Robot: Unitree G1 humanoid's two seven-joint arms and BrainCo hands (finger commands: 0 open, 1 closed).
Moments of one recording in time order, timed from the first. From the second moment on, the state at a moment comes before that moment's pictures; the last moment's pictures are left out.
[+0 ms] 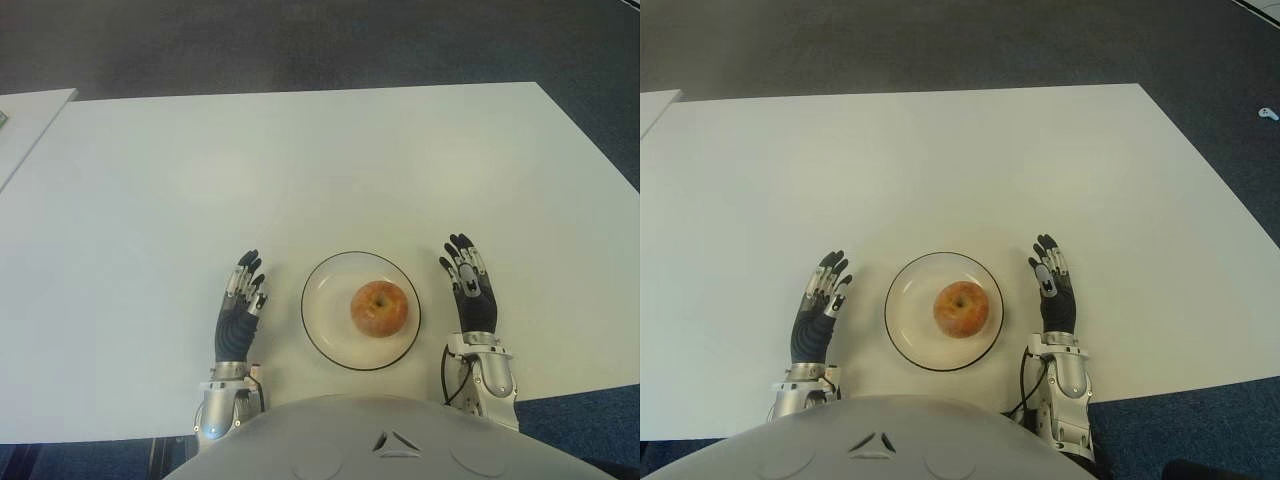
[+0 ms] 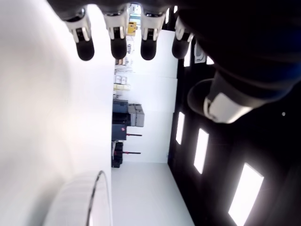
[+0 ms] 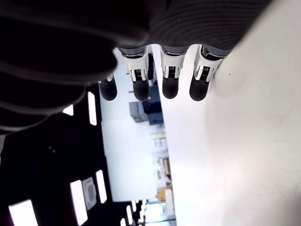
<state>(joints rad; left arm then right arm) 0.65 -0.04 -0.10 0.00 -0.05 -0.59 -0.09 0.43 0.02 -0.12 0.01 0.13 -0.34 0.14</state>
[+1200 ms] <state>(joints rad) 0.72 -0.03 -0.16 -0.08 -0.06 -0.56 -0.10 0.43 -0.05 -0.11 0.04 0.11 -0.39 0.15</state>
